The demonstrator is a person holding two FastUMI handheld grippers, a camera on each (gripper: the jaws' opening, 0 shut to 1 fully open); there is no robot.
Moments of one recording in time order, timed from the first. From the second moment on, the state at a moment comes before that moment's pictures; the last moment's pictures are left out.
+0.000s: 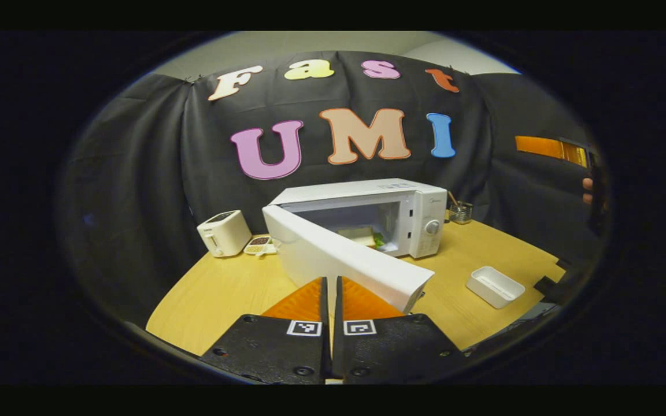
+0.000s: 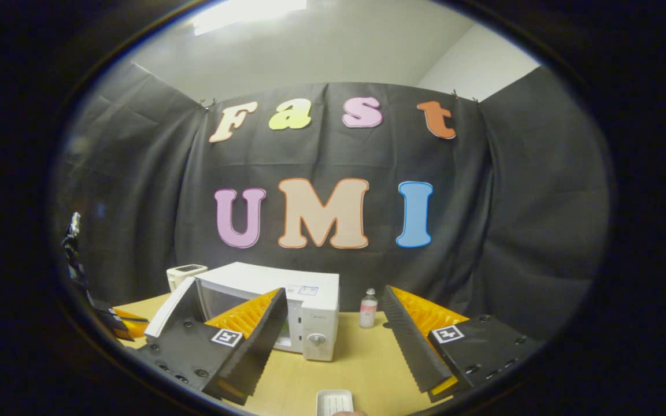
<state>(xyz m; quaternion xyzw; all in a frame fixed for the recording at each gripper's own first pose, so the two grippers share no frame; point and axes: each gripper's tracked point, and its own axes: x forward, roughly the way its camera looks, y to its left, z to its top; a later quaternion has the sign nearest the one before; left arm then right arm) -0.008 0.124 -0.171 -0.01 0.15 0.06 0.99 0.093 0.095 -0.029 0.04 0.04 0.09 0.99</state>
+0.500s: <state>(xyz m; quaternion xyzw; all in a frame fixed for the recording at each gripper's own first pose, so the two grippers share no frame) 0.049 0.087 -0.181 -0.04 0.16 0.03 0.99 0.086 0.068 -0.025 0.04 0.04 0.08 0.99</state>
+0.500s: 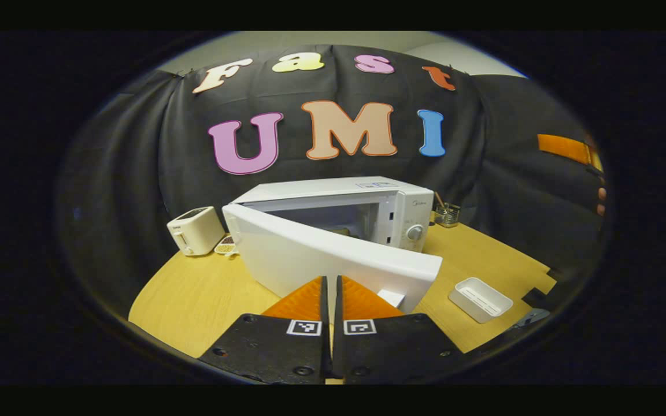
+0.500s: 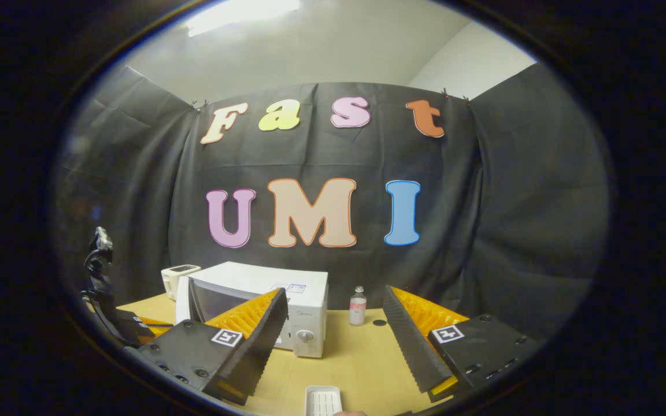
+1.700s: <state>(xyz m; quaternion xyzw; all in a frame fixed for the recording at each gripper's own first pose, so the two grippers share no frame) 0.190 0.035 -0.187 -0.04 0.15 -0.03 0.99 0.069 0.037 -0.031 0.01 0.07 0.08 0.99</state>
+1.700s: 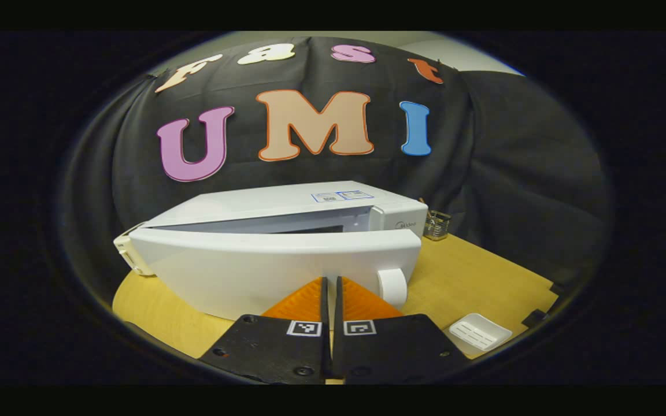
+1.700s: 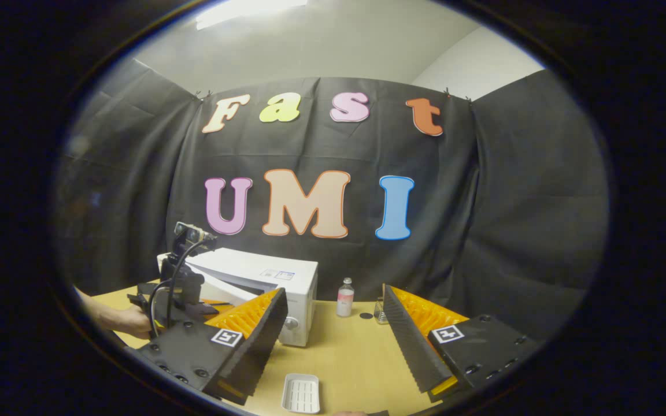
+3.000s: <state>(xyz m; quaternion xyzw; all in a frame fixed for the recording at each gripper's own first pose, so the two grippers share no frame) 0.254 0.034 -0.183 -0.05 0.14 -0.02 0.99 0.084 0.025 -0.046 0.00 0.08 0.07 0.99</state>
